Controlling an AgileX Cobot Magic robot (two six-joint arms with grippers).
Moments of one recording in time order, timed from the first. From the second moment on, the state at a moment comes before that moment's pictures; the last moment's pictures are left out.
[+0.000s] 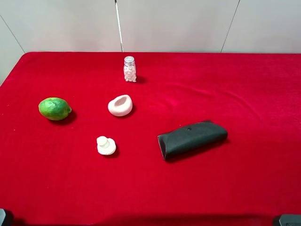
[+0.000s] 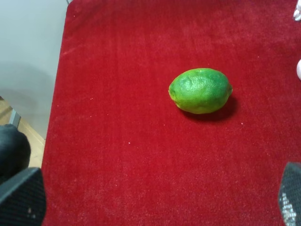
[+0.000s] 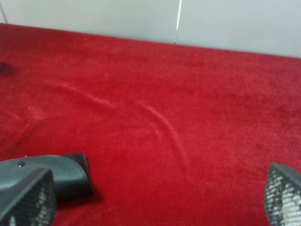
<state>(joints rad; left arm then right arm) 0.04 0.00 -0.50 0.01 1.07 0.12 0.17 -0.01 -0.49 -0.02 1.03 -0.01</state>
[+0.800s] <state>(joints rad) 0.04 0.00 -0.50 0.01 1.07 0.12 0.17 -0.01 -0.49 -0.02 1.03 0.00</state>
